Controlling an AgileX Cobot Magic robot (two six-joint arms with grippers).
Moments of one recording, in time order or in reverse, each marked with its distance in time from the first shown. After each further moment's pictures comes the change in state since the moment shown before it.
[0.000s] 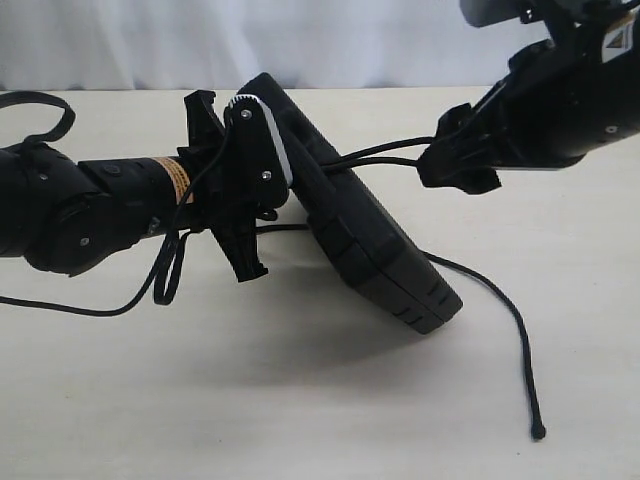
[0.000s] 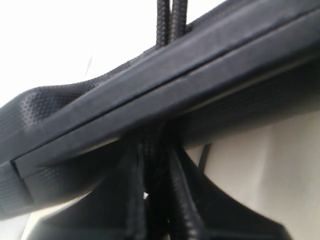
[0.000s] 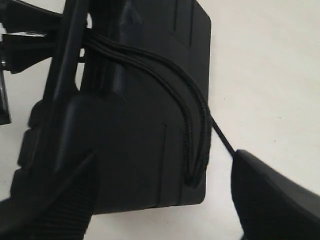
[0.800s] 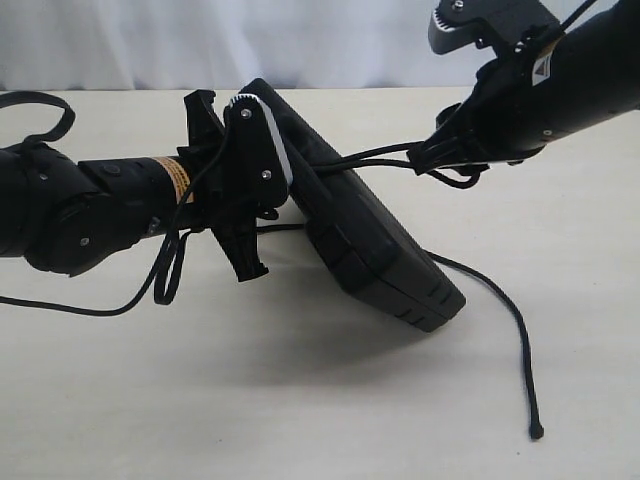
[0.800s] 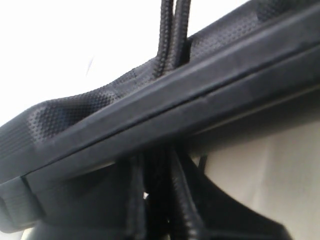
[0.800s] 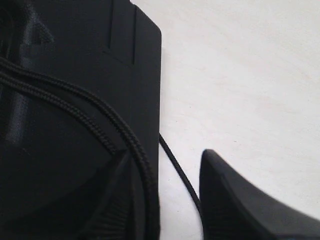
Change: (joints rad) left arm 0.000 0.000 0.000 -0.002 -0.004 0.000; right arm -0.034 0.171 -0.003 -0.186 -0.181 0.063
